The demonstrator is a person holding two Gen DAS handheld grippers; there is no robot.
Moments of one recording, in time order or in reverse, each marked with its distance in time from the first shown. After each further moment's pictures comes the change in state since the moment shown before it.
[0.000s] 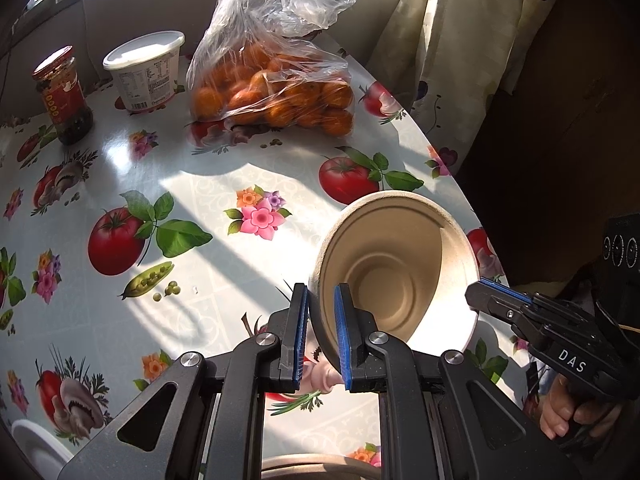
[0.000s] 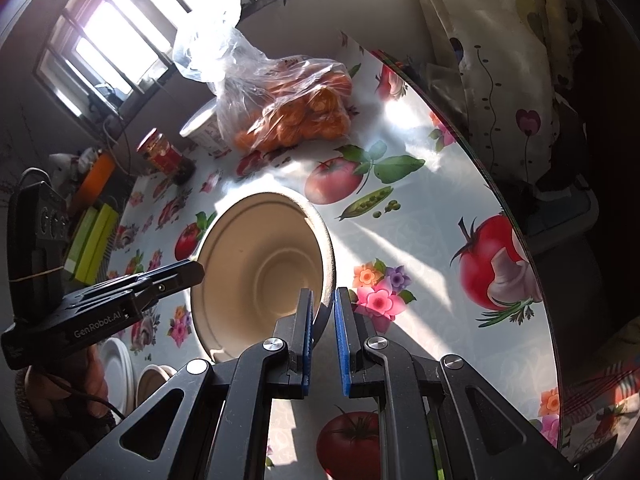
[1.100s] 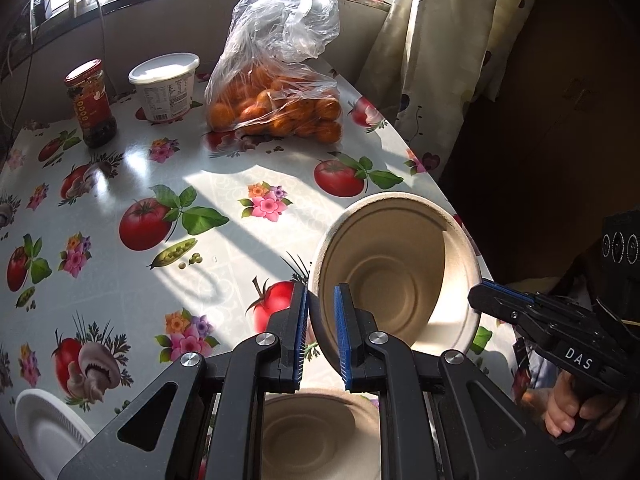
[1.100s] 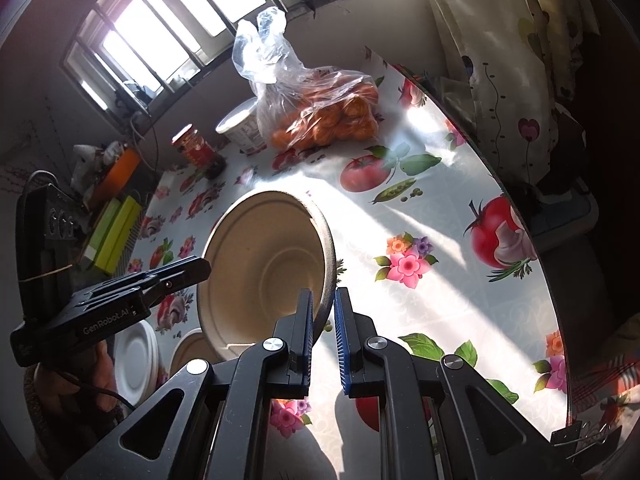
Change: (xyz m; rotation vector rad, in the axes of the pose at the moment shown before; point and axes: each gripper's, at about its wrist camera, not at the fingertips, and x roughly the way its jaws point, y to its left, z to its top) left arm -0.053 -0.004 -0.036 0.018 -0.071 -0.002; right arm -0.043 0.031 -0.033 -0.036 -0.035 0.039
